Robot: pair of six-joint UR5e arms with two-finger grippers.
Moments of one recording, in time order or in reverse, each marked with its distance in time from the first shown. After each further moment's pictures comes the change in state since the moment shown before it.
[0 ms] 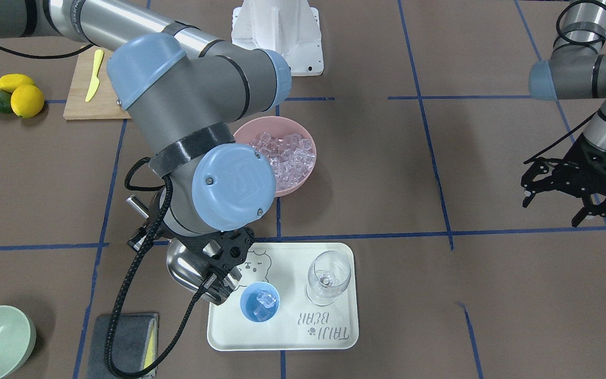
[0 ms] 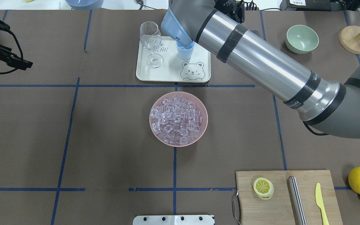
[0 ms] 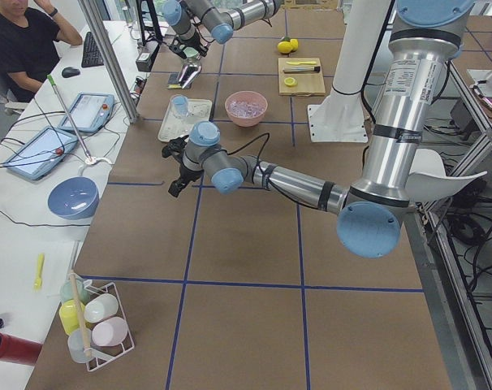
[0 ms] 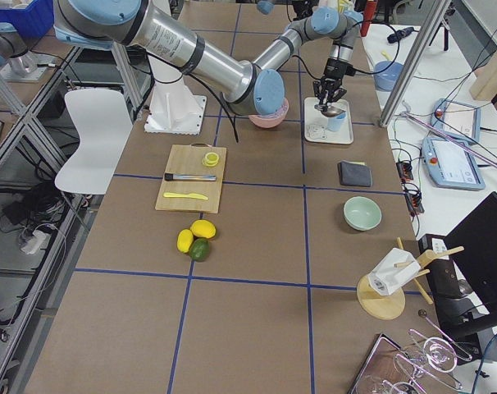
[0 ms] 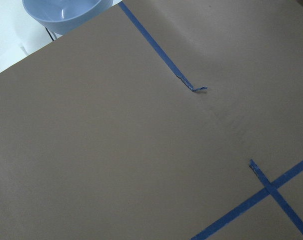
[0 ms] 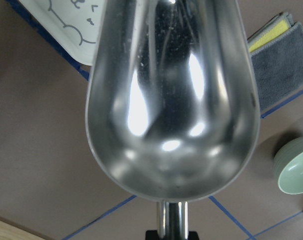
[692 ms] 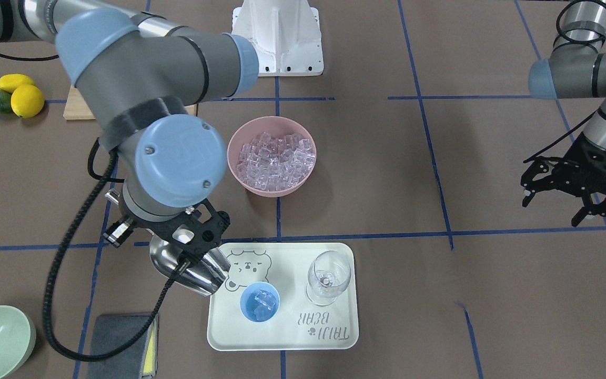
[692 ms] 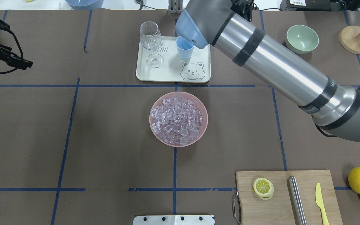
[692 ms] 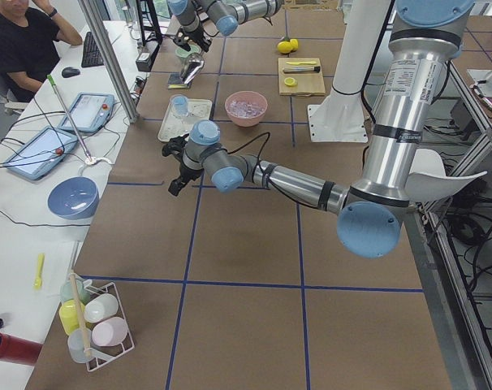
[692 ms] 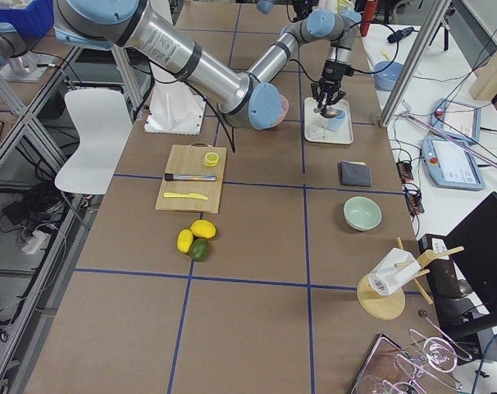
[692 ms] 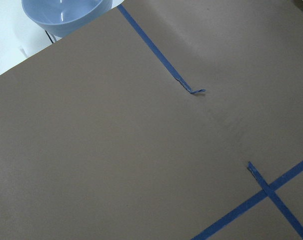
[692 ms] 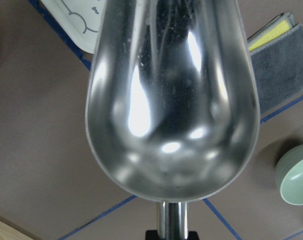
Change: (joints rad) left arm -0.001 0.001 -0.008 0.001 0.000 0.000; right arm 0.040 -0.161 0.247 0.003 0.075 -0.047
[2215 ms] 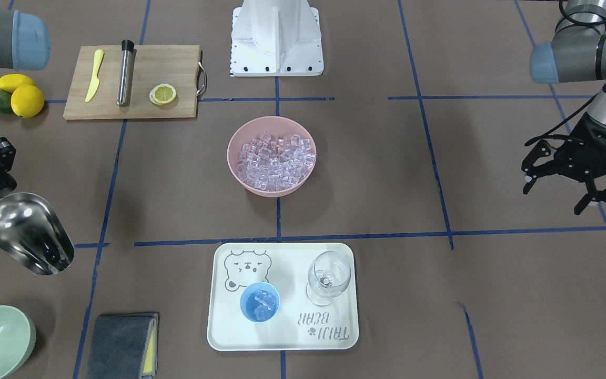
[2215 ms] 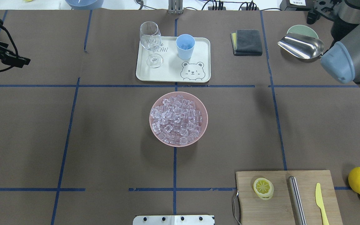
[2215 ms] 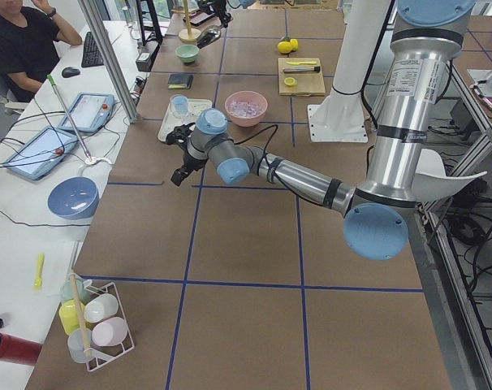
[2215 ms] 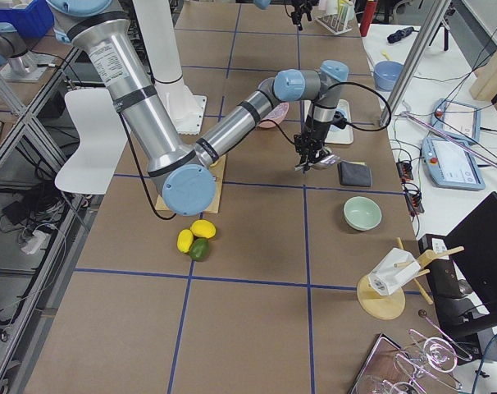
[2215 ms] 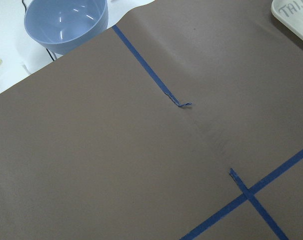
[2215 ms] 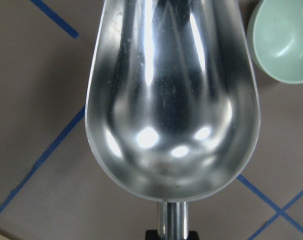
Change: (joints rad) left arm -0.009 0.029 -0.102 0.030 0.001 -0.001; right arm 0.204 -0.605 0.504 0.128 0.147 0.076
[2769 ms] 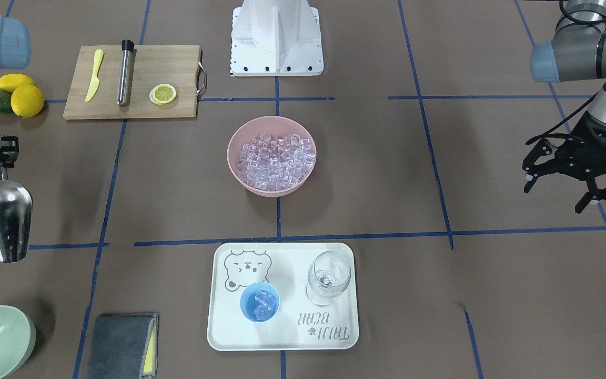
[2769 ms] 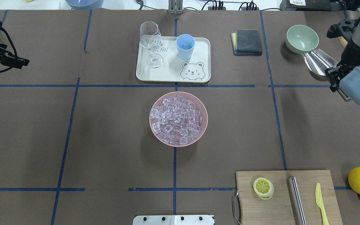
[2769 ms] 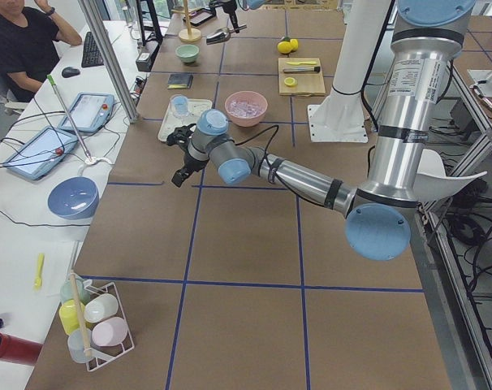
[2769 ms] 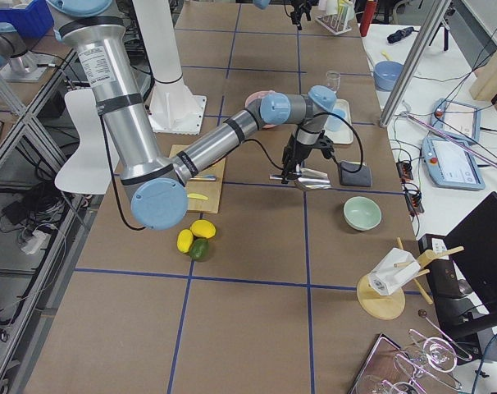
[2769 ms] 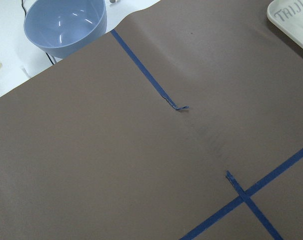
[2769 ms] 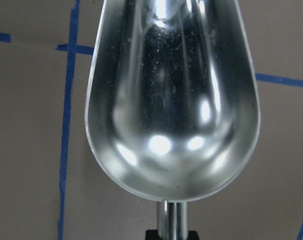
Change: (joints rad) left arm 0.000 0.007 -0.002 0.000 0.001 0.000; right arm -0.008 -0.208 0.112 0.087 0.170 0.560
